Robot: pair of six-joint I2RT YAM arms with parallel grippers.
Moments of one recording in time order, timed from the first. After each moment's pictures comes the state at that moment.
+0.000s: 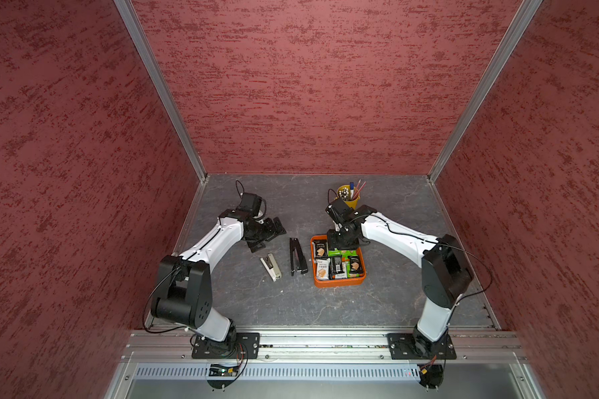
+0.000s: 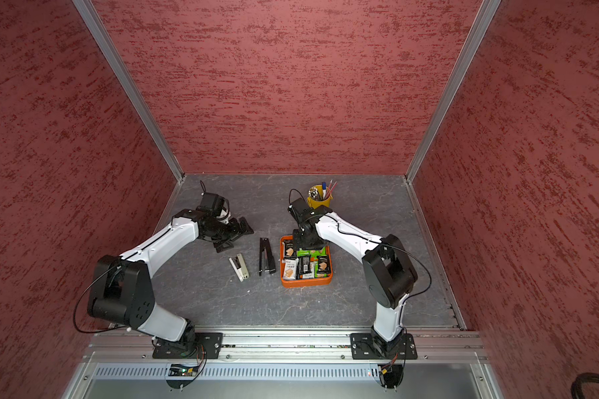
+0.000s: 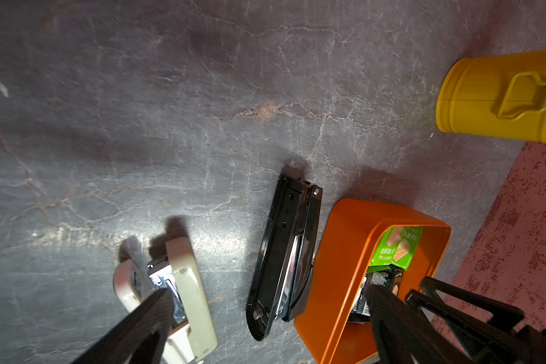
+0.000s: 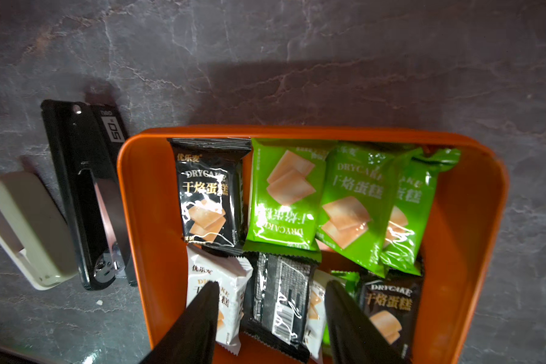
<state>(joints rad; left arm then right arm) -0.20 1.54 1.10 -0.73 0.35 -0.68 0.67 1.83 1.43 -0.90 -0.05 0.61</state>
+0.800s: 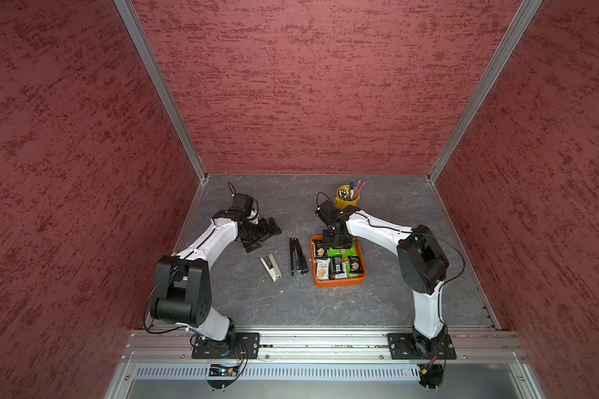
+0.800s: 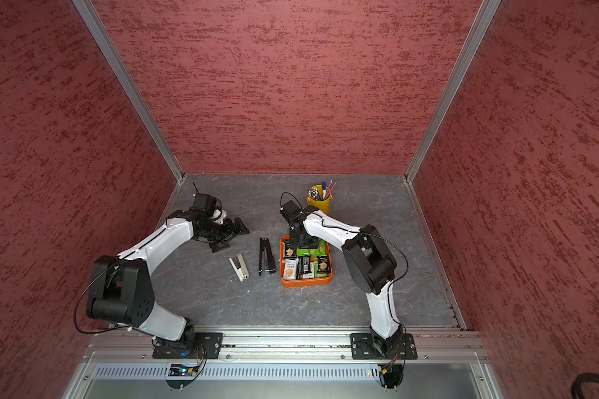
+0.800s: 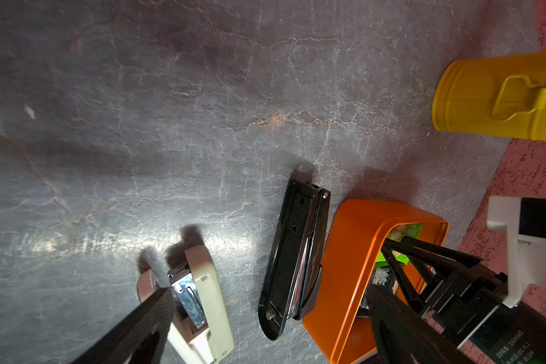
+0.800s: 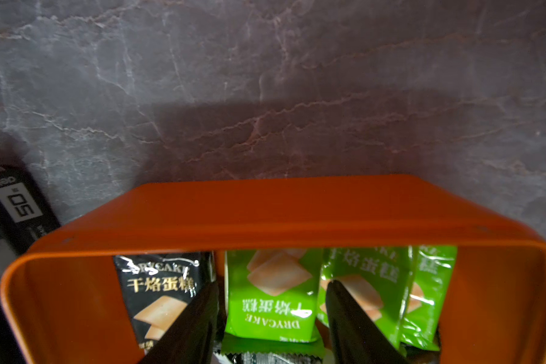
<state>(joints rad) -0.12 1.54 1.07 -0.72 0.42 -0.60 0.68 2.01 1.53 -0.91 0.08 0.65</state>
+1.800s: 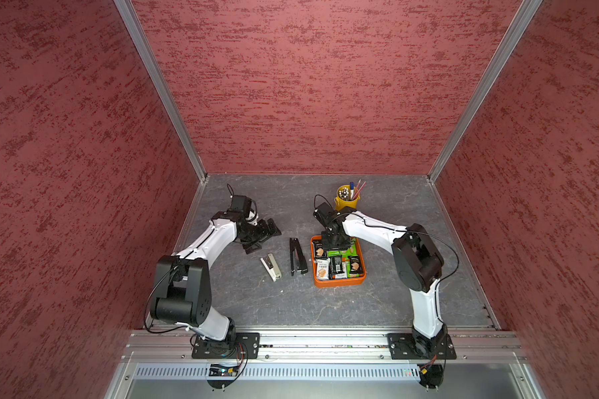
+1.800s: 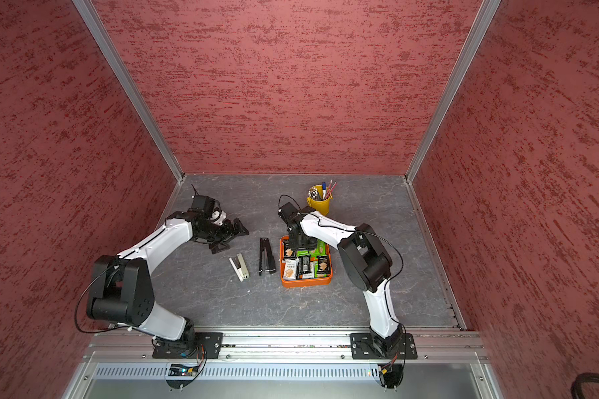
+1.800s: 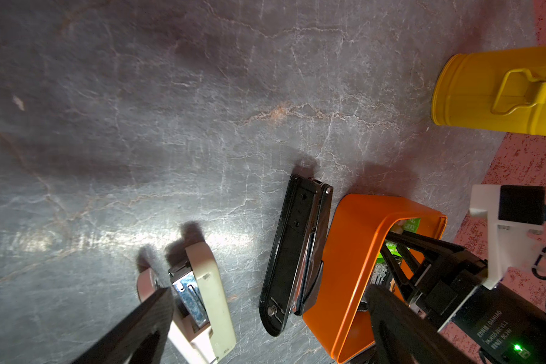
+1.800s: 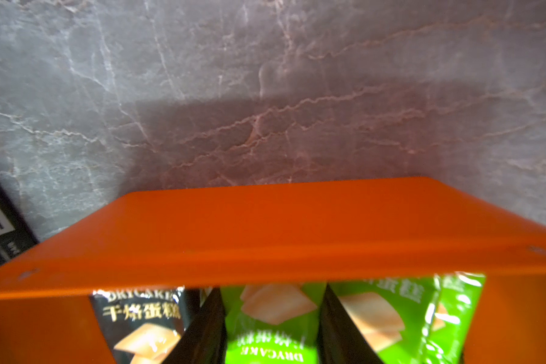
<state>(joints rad) -0.11 1.55 1.05 -0.71 0.45 -0.58 0.69 2.03 1.54 -0.91 0.08 0.66</state>
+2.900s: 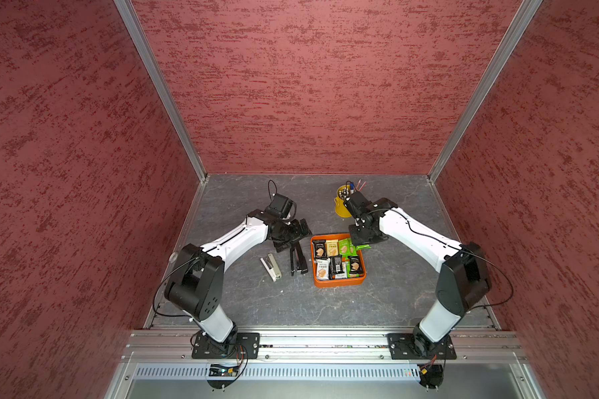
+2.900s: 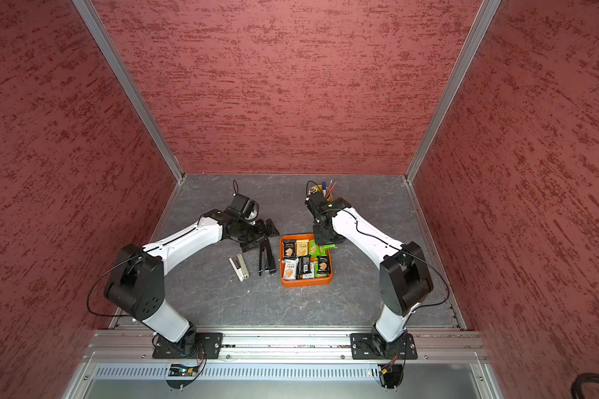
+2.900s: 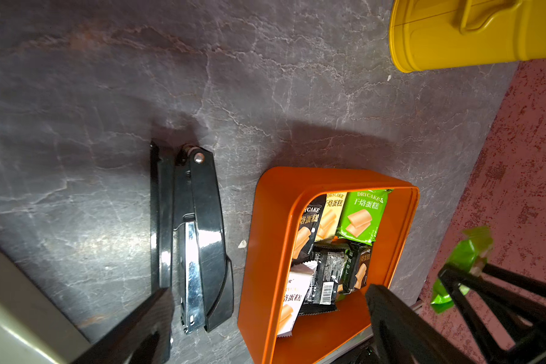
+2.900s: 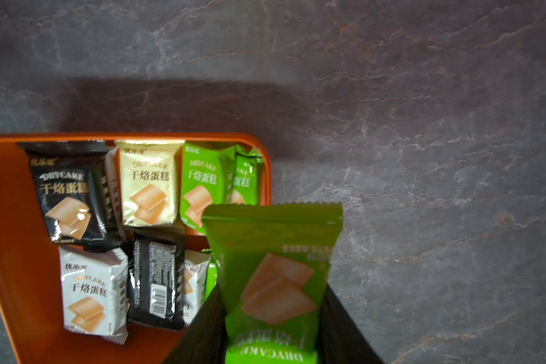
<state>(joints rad) -0.47 1.64 1.17 -0.63 0.32 -0.86 0.51 1.72 1.43 -1.08 0.16 0.42</state>
